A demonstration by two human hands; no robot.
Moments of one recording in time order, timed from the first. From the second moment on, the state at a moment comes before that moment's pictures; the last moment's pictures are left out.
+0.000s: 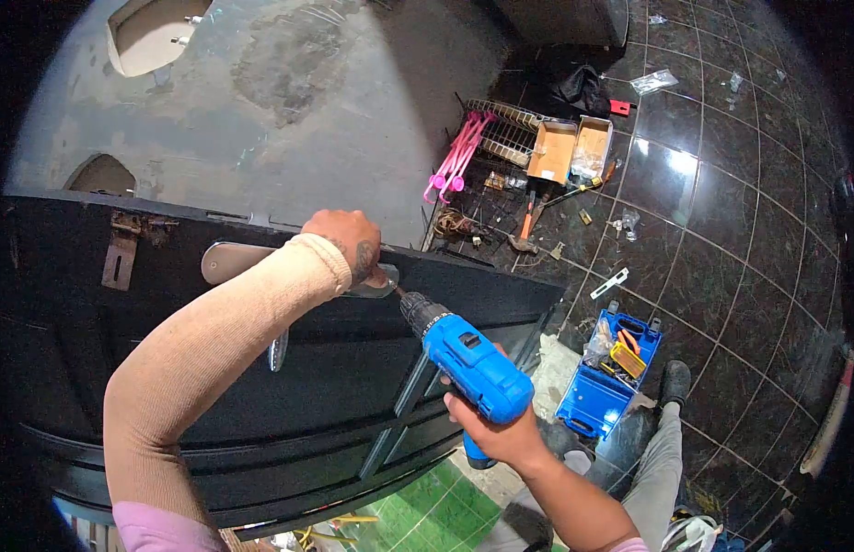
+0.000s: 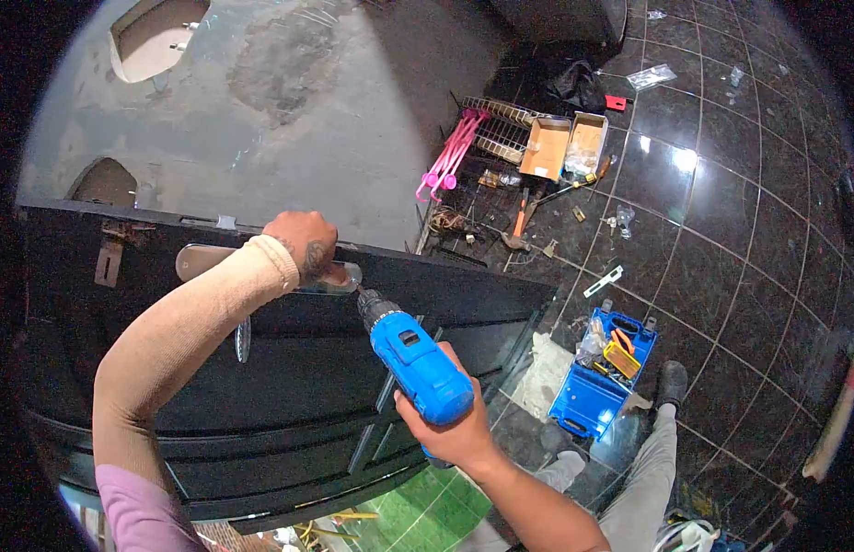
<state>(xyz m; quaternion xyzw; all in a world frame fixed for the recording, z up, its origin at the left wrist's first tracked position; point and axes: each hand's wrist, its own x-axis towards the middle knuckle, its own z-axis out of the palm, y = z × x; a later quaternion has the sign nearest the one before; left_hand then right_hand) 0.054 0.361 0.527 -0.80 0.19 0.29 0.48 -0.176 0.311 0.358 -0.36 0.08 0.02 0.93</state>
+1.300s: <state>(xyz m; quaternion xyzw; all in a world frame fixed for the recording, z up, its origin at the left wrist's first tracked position) 0.064 0.374 0.522 -0.80 0.21 0.27 0.50 -0.151 0.306 0.352 -0.48 0.02 -0.07 0.87</state>
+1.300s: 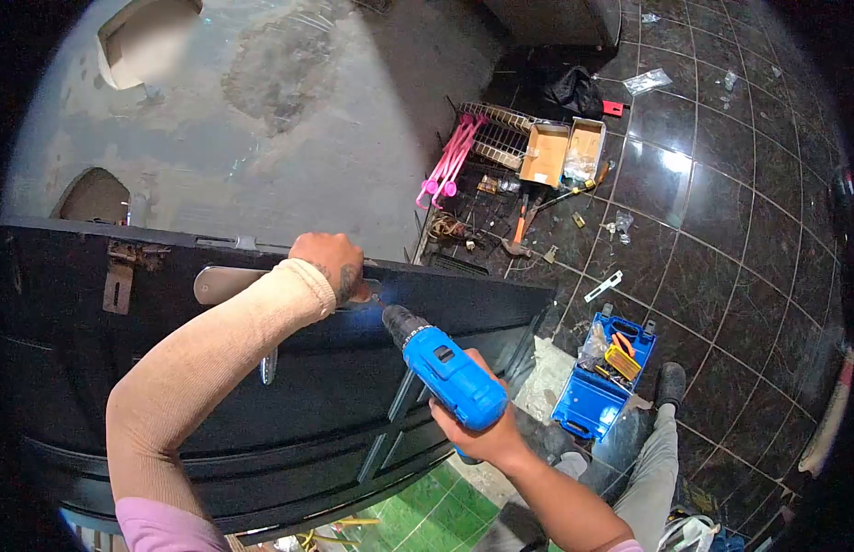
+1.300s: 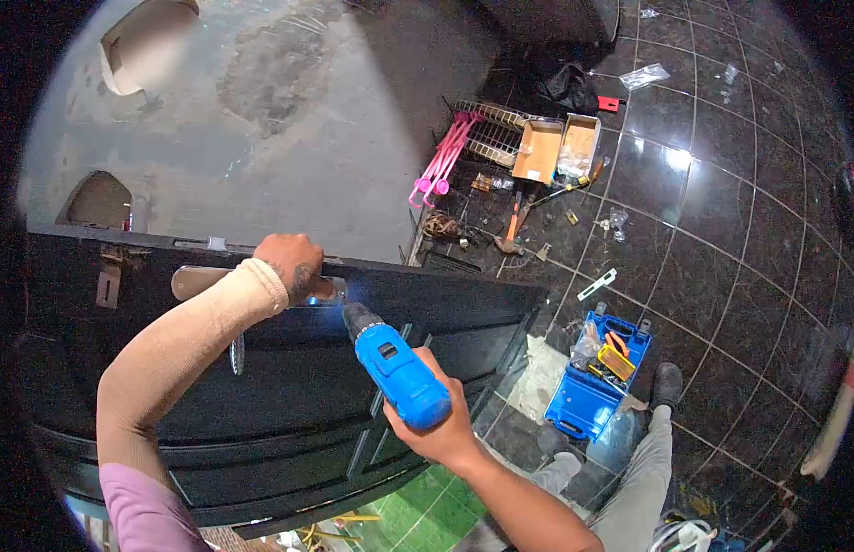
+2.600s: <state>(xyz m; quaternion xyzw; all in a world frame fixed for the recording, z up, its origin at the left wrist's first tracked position) -0.075 0.391 0.567 -0.95 0.11 -0.27 0.14 -0.245 0.141 0.278 -0.32 0.34 0.22 0.86</state>
